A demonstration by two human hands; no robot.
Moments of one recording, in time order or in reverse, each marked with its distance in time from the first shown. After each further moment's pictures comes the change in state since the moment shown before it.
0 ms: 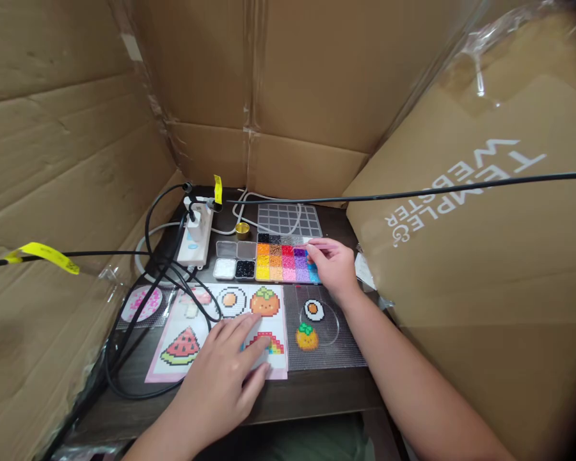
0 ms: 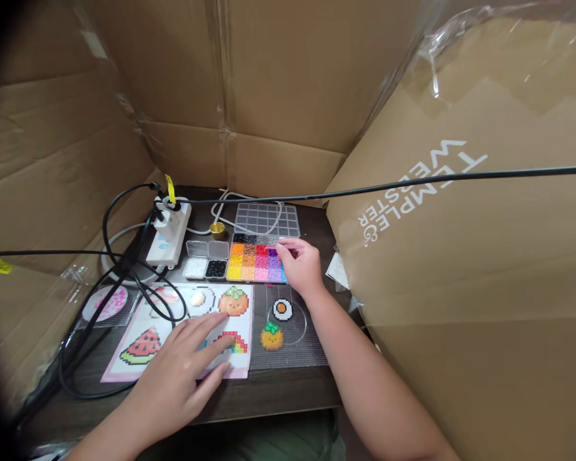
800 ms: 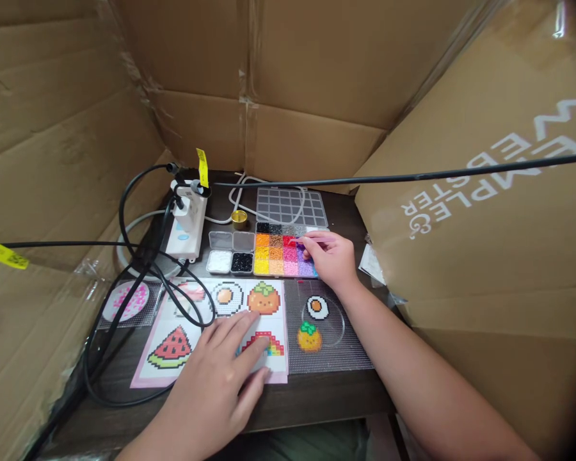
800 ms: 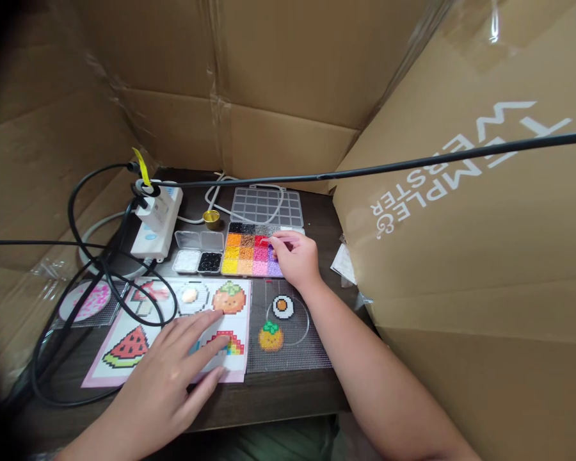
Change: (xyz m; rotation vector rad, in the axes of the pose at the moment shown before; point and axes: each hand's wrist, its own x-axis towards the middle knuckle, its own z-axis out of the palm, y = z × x) left_hand 0.001 0.001 -0.002 0.032 -0.065 0.021; right_hand 0.003 0.014 0.011 -0.032 -0.045 0.003
